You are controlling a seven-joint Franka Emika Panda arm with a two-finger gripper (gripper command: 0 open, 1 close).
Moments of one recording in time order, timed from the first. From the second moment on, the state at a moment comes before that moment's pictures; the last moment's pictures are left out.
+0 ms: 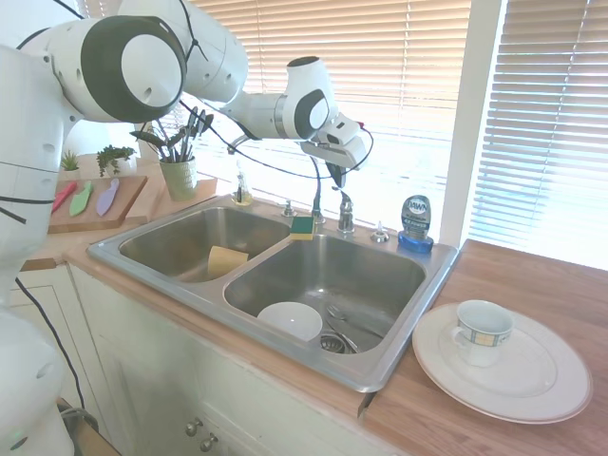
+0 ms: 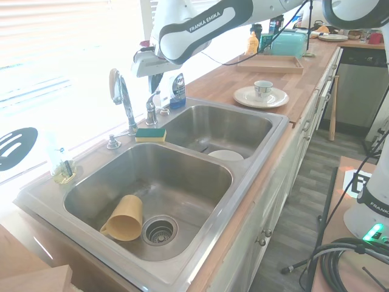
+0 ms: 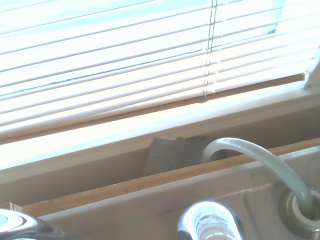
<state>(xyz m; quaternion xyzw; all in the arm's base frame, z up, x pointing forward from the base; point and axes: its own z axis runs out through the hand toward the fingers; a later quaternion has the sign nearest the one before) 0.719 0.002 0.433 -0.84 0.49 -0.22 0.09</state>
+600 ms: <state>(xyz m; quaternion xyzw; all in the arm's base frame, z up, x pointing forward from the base) 0.710 0.004 0.428 -0.85 0.50 -0.17 0.07</state>
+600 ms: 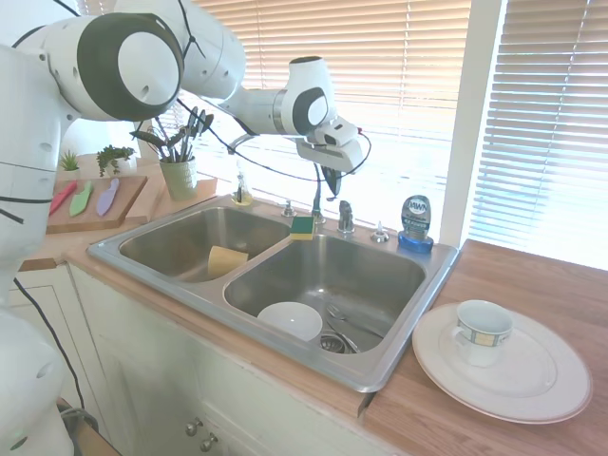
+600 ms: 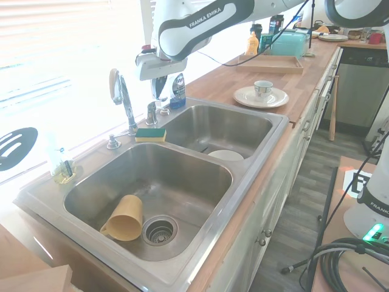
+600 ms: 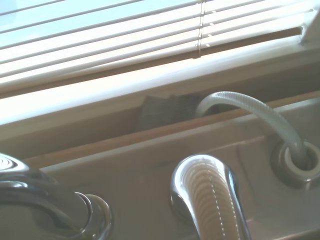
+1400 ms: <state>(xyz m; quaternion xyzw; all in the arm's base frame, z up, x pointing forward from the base) 0.650 0.010 0.462 -0.86 0.50 -0.10 0.04</state>
